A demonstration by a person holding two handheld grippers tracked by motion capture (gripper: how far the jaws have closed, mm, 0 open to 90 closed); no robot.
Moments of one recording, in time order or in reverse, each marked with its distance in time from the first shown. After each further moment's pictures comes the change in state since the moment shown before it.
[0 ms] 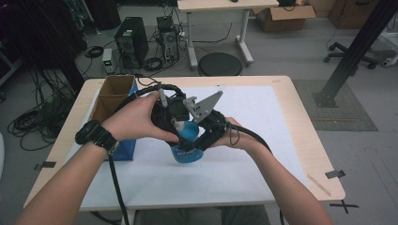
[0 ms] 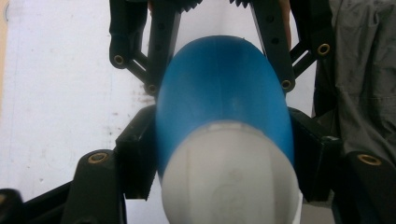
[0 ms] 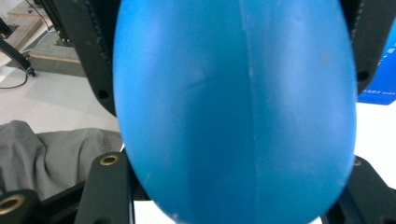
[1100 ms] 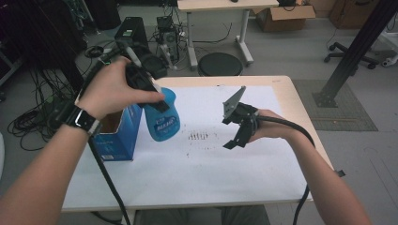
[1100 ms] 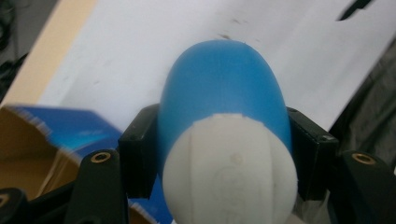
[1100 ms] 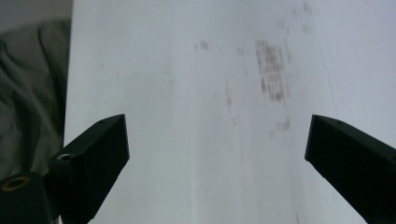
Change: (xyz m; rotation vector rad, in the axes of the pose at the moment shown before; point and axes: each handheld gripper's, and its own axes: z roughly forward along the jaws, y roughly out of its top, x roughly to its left) left arm 0.045 -0.017 -0.089 0.055 0.149 -0.497; right arm -0.015 -0.057 -0.071 0.412 -0.119 0.158
